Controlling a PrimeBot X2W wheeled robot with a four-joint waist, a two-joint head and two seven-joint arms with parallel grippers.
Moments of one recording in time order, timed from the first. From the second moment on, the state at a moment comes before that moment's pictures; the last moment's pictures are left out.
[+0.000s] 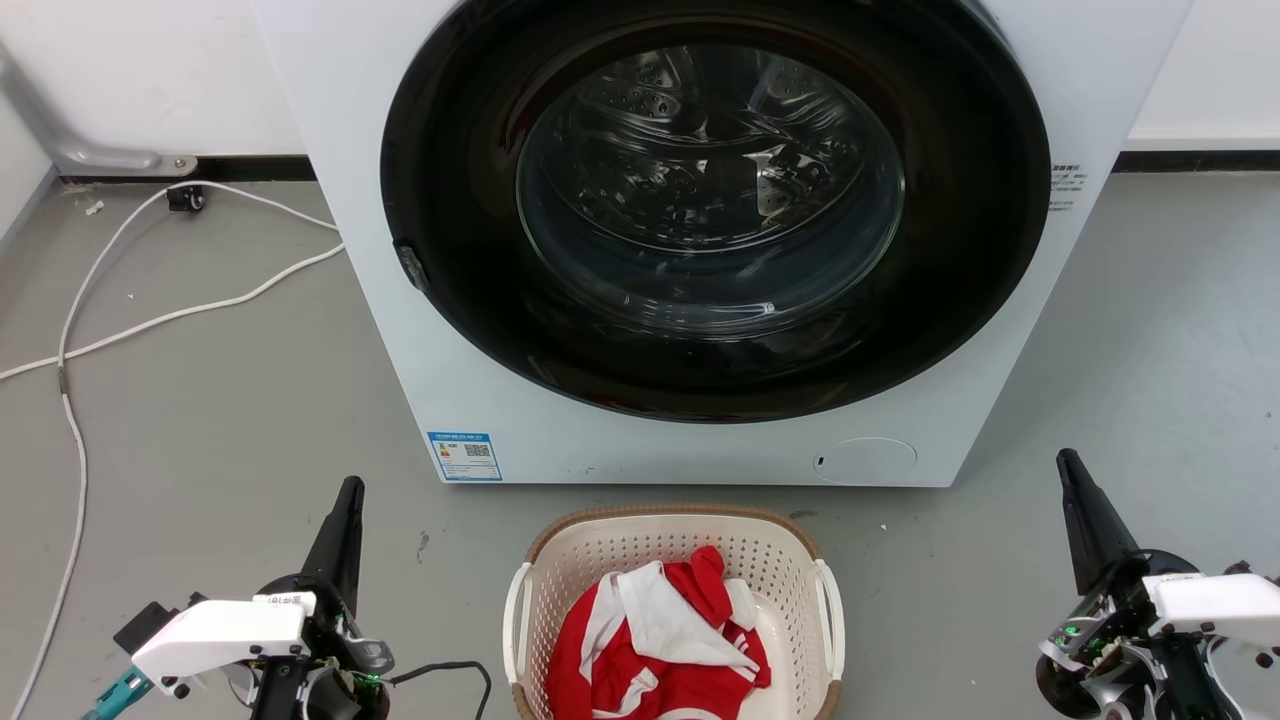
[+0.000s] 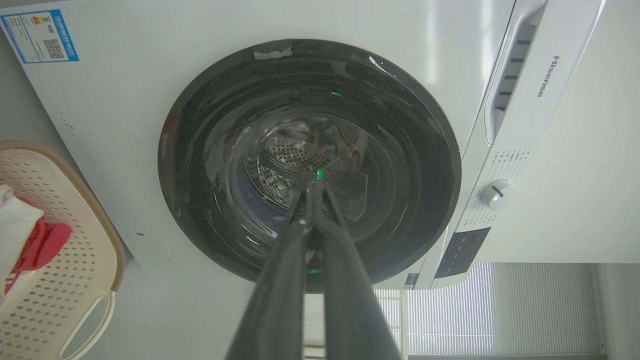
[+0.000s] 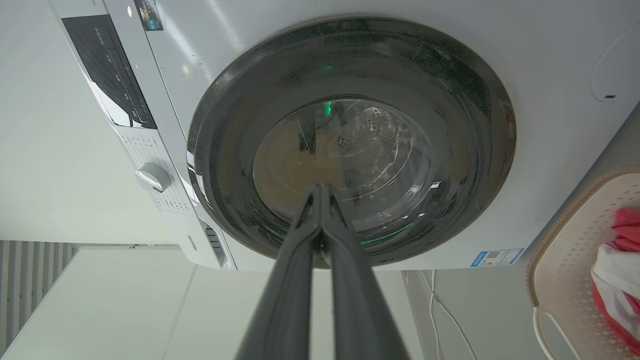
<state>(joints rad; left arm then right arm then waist) -0.10 0.05 0.11 0.25 -1.62 -0.13 0.11 -0.10 -0.05 -0.11 0.25 1.62 0.13 0.11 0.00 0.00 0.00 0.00</state>
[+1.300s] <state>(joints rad) -0.10 0.05 0.11 0.25 -1.61 -0.13 0.11 -0.10 -0.05 -0.11 0.25 1.62 0.13 0.11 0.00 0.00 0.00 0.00</state>
